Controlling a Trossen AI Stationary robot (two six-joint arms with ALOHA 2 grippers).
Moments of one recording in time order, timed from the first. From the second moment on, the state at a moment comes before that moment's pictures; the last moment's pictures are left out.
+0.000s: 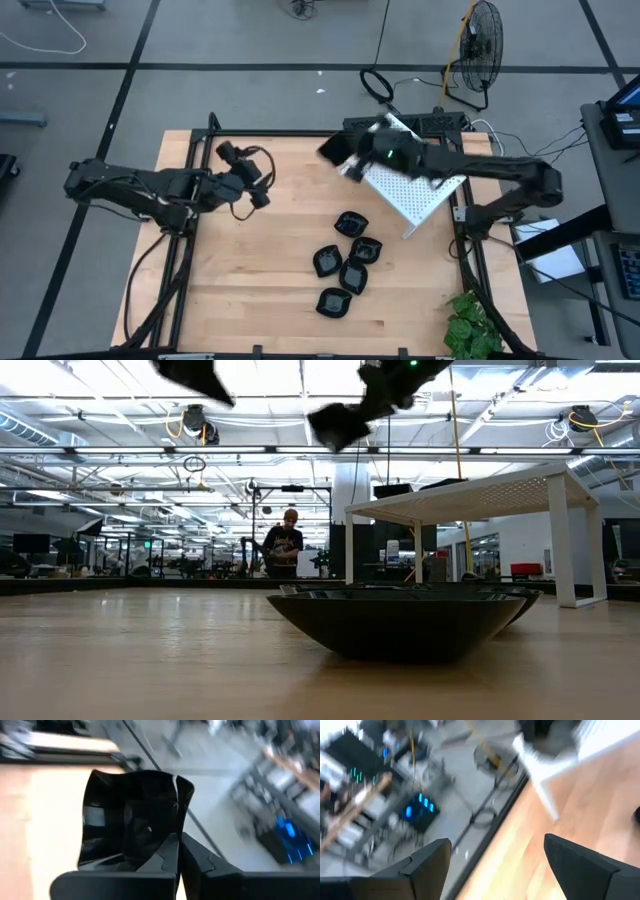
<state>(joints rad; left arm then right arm) -0.12 1.08 1.00 -0.51 -0.89 0.05 -0.22 1.40 1.22 -0.23 0.44 -0.19</state>
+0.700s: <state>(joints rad) 0.07 1.03 0.69 -0.50 -0.75 -0.21 -0.73 1.19 1.35 -1.05 0.13 0.05</state>
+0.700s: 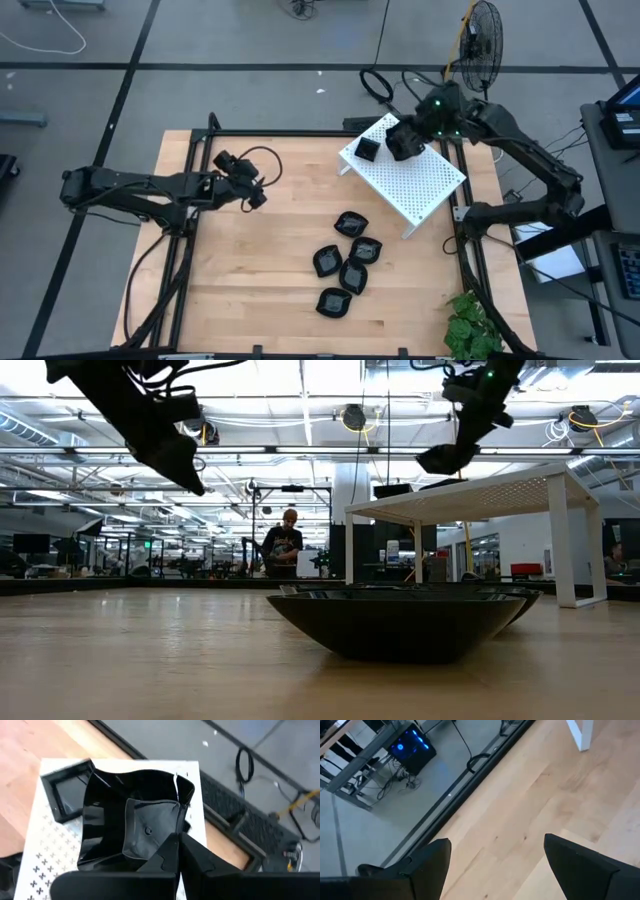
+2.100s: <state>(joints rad) -0.07 1.43 0.69 0.13 -0.16 -0.27 -0.32 1.01 1.29 -0.52 -0.47 -0.08</state>
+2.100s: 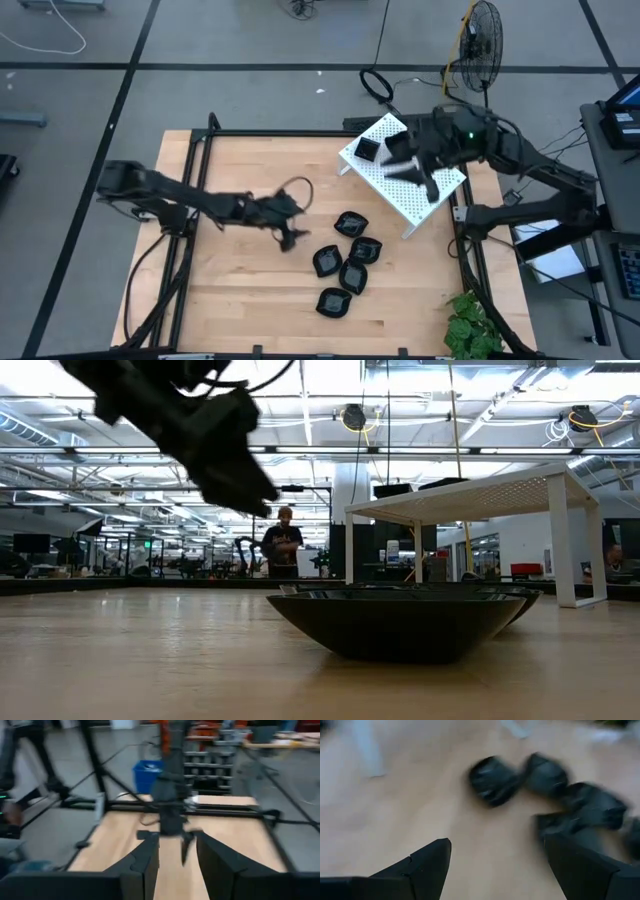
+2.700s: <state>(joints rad) -0.19 1.95 0.98 0.21 -0.14 -0.51 -0.06 0.99 1.26 -0.62 -0.47 -0.18</state>
